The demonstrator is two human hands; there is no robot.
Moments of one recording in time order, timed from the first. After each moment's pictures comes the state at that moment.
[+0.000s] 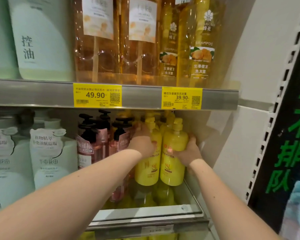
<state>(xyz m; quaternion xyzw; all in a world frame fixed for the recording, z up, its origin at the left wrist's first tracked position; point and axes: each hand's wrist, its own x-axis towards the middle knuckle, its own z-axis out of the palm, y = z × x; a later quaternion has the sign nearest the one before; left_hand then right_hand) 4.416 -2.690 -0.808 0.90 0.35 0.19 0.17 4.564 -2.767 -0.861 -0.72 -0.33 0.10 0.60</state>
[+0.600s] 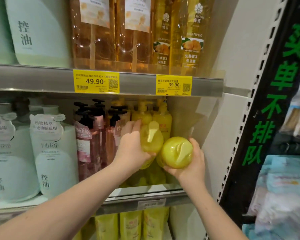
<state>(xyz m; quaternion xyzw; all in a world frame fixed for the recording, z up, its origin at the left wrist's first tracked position) 4.362 -2.733 -0.839 0.87 0.27 0.36 0.20 4.489 -2.850 -0.895 -0.77 -0.34 -0.09 0.54</state>
